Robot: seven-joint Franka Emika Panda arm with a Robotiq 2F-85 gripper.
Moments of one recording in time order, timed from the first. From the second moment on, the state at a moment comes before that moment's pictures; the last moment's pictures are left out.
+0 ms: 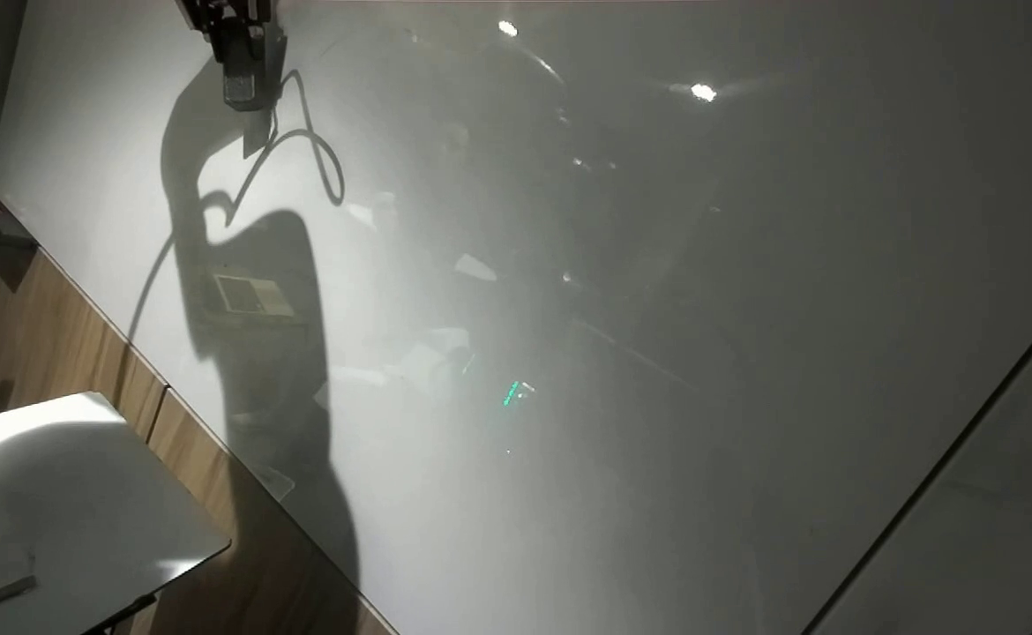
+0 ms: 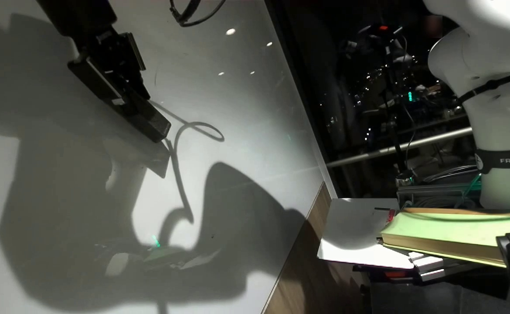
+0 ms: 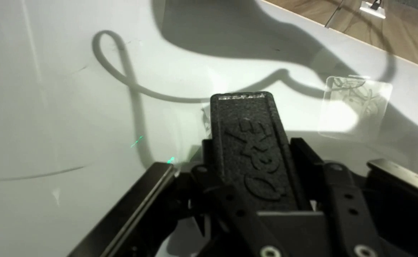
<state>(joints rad) 0.41 0.23 0.38 -1.32 -0.67 1.53 0.46</state>
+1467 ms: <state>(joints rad) 0.27 0.11 0.19 -1.18 -0.70 1.34 0.31</state>
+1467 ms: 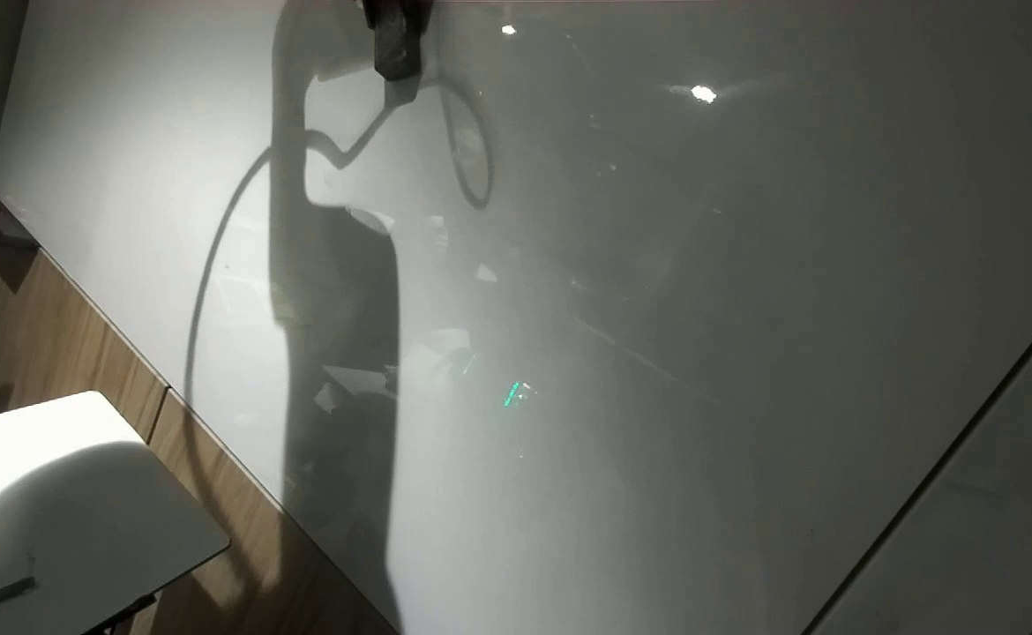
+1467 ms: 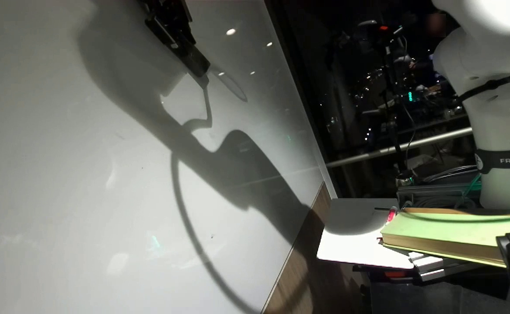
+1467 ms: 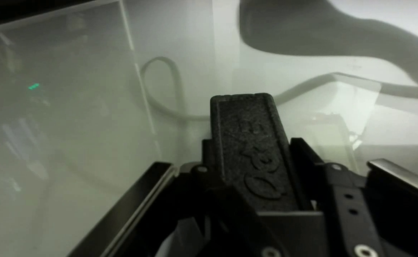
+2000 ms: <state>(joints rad) 0.17 -0.03 0.11 -1.42 -0.58 1.51 0.31</state>
